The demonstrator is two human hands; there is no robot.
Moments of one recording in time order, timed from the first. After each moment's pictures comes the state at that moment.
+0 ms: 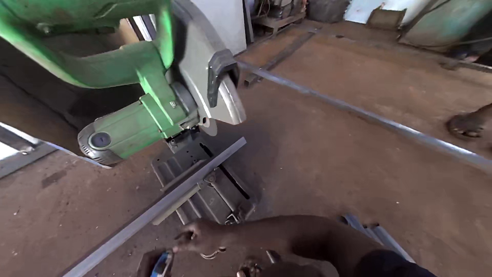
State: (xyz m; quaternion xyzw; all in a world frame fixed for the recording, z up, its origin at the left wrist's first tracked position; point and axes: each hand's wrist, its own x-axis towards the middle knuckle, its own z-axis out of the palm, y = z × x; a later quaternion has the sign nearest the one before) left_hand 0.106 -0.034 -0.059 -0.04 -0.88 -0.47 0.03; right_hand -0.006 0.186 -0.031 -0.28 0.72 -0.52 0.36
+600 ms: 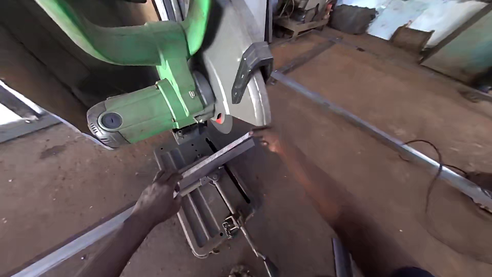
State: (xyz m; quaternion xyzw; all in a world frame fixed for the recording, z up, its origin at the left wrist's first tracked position) left_hand -0.063 0.017 0.041 -0.11 -0.97 -0.14 -0.14; right_hand -0.211 0.378 0.015 0.12 0.75 -0.63 0.13
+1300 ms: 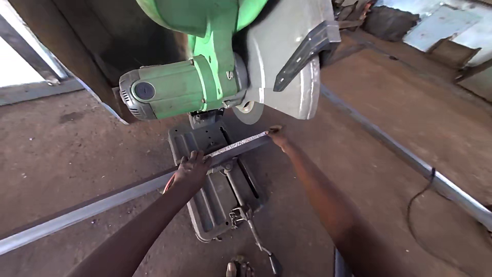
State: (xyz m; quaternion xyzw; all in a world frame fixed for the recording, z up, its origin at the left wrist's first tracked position) left_hand -0.090 0.057 -0.012 -0.11 -0.97 0.06 -0.20; right_hand -0.243 0.383 -0.048 0.12 0.93 -0.34 0.06
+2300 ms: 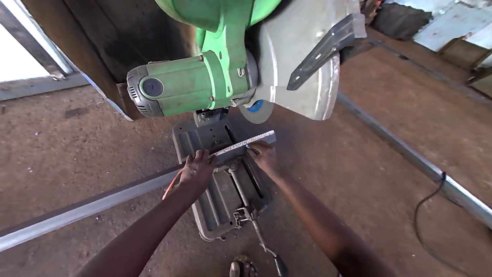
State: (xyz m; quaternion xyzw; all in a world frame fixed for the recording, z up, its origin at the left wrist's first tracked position) left_hand -0.086 0.057 -0.015 -0.11 -0.97 0.07 -0.18; right_hand -0.161 0.311 -0.093 -0.21 0.92 -0.30 -0.18
